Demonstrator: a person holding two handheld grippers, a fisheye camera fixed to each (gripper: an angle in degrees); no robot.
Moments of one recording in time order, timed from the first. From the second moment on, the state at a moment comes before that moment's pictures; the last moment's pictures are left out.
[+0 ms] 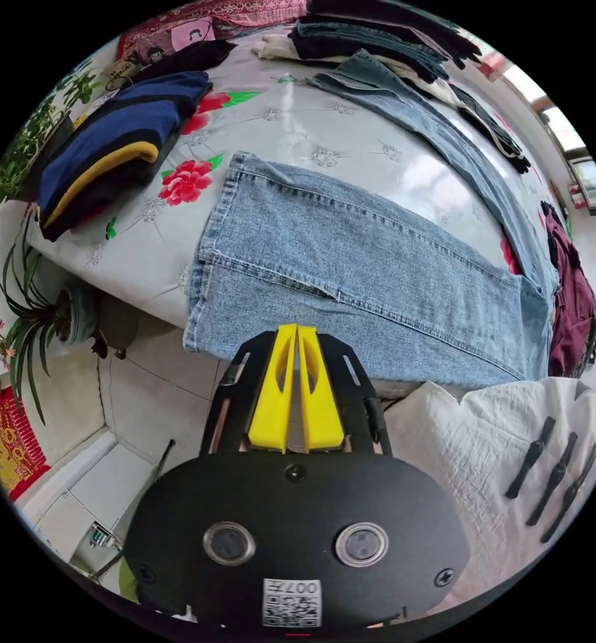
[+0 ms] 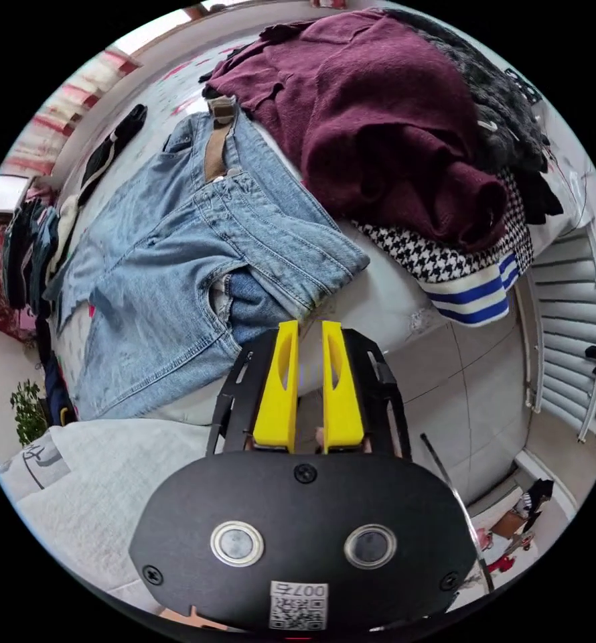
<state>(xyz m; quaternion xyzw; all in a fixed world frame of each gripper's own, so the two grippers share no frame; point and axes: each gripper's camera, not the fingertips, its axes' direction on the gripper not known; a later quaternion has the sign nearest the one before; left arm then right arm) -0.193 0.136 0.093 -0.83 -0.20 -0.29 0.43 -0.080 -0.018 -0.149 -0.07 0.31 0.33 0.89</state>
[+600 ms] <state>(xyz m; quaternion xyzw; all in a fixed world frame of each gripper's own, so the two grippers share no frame) -0.374 0.330 0.248 -0.73 -0.30 -0.39 0.47 -0.254 -0.183 0.037 -0.08 0.15 0.09 0.98</state>
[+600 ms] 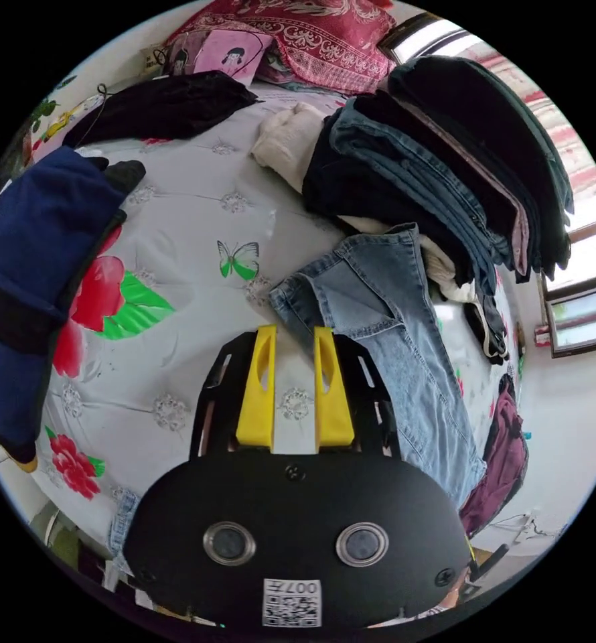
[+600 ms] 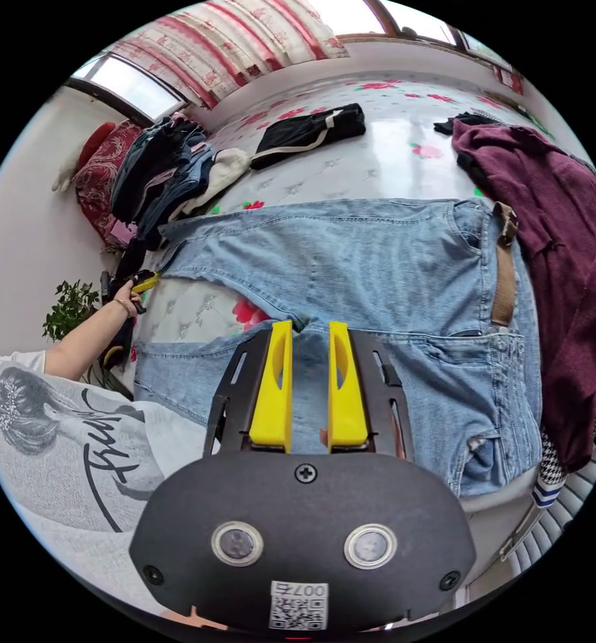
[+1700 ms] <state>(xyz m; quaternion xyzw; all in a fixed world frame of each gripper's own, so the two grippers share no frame) -0.431 0.219 0.072 -0.66 -0.32 -0.49 0.48 -0.262 -0.189 0.043 -0.19 0.11 0.05 0.97</state>
